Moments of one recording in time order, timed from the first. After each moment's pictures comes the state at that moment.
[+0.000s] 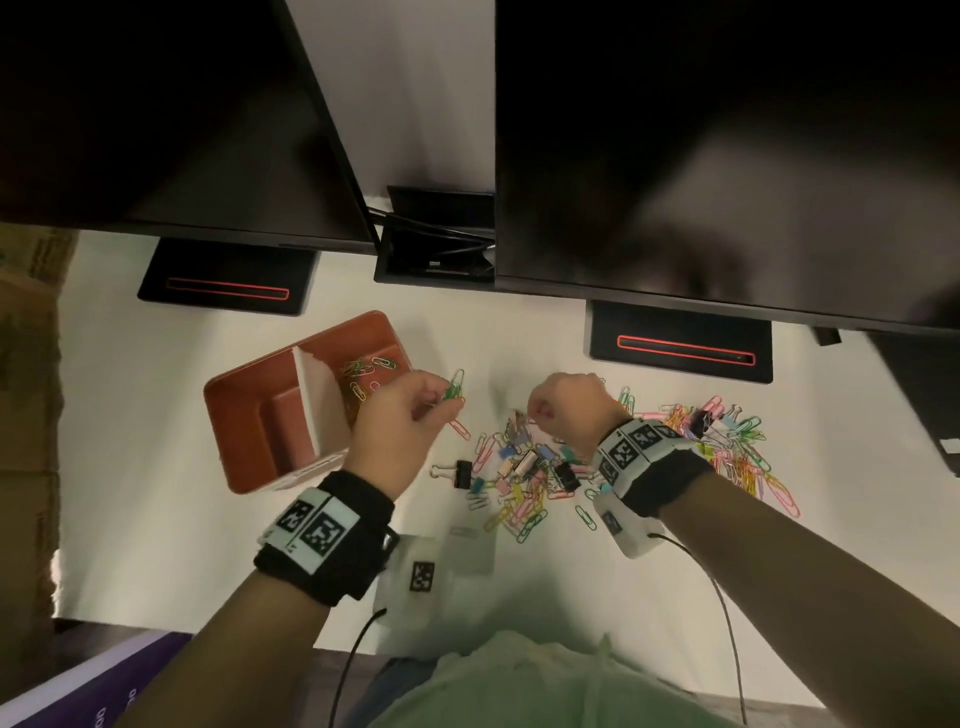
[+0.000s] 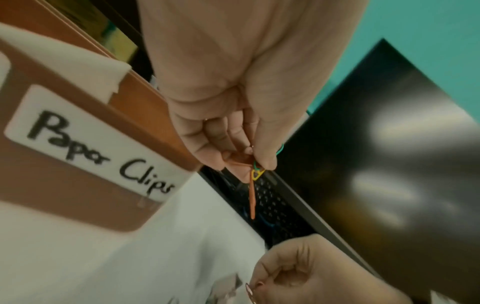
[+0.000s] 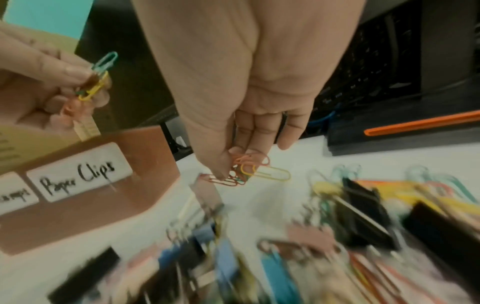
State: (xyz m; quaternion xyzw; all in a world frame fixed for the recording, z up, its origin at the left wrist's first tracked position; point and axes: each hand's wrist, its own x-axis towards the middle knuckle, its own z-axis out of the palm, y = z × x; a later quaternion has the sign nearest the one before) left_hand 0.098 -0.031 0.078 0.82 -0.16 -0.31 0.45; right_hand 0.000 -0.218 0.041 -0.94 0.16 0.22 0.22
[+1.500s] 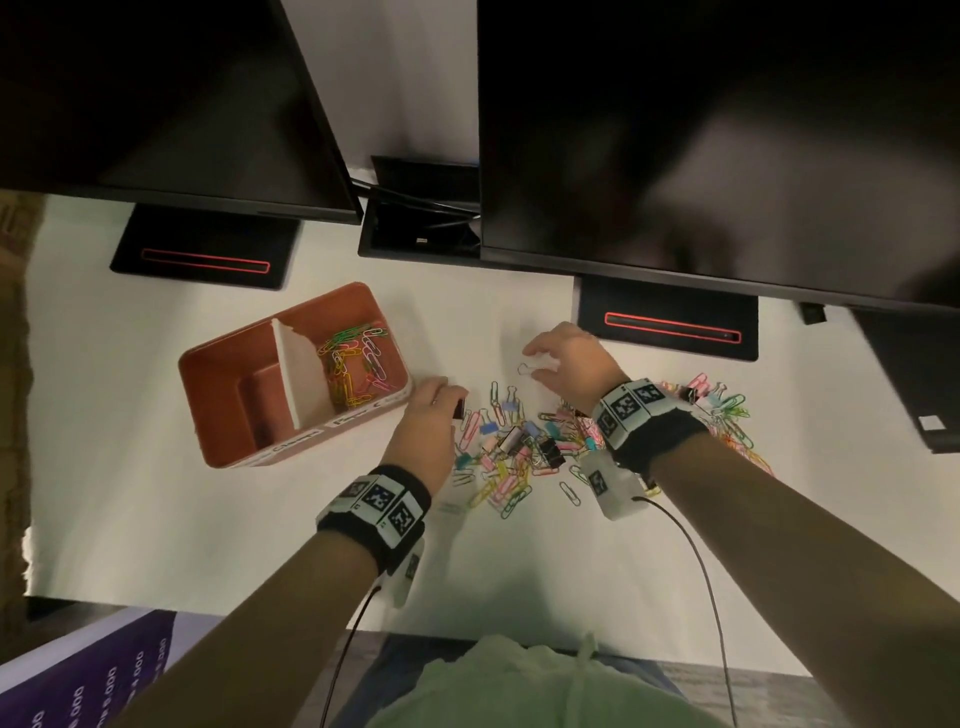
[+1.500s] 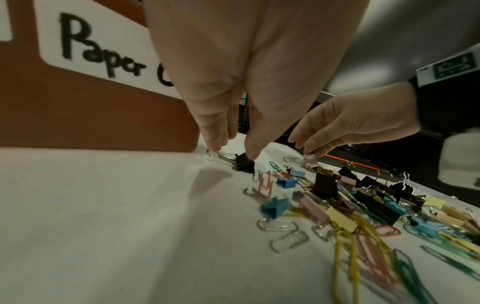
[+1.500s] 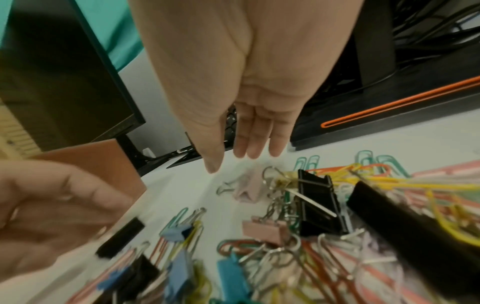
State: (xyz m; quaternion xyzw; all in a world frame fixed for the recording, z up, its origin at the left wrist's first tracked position) left_hand 0.060 -0.036 0.013 0.88 -0.34 -0.24 0.22; right_hand -0.008 -0.242 0.015 -0.92 0.23 0.12 0.30
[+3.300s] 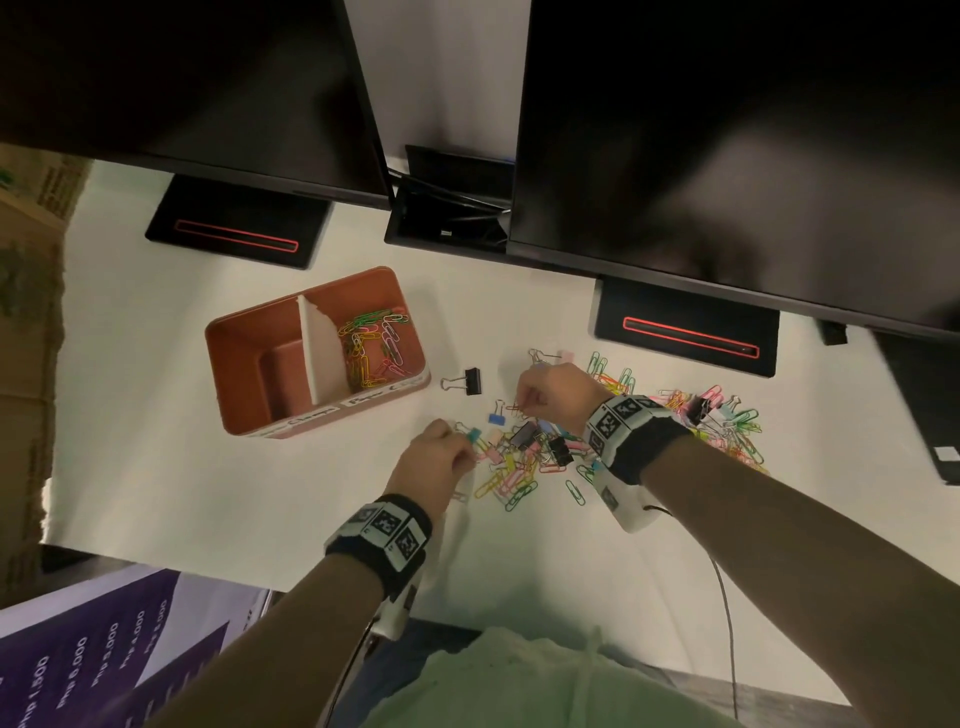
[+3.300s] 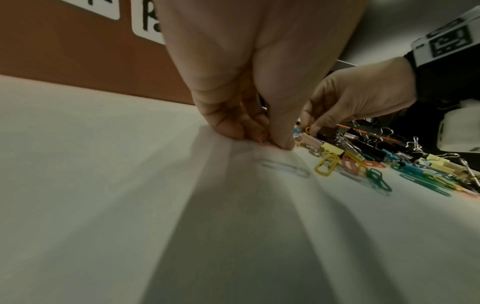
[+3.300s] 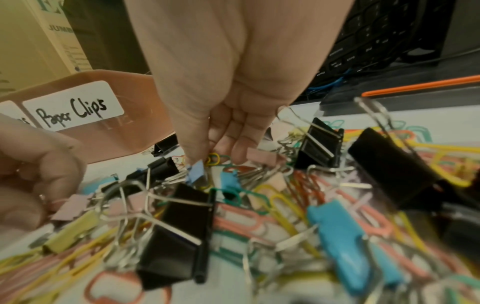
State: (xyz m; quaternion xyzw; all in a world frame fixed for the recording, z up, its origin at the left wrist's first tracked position) left_hand 0.031 -0.004 -0.016 0.87 -0.31 -0.29 0.24; right_hand -0.008 -0.218 0.007 -0.92 0.09 0.23 0.31
